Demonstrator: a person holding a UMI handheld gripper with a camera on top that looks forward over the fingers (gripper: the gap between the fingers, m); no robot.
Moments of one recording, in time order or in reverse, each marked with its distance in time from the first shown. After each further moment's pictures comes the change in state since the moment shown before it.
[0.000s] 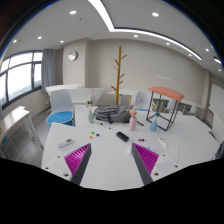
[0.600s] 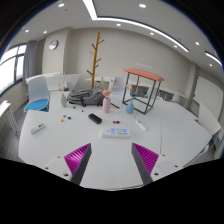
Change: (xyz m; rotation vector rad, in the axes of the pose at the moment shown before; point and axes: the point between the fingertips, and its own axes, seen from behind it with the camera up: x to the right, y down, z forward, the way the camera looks) arm 0.129 0.117 0.032 -0.116 0.223 0.026
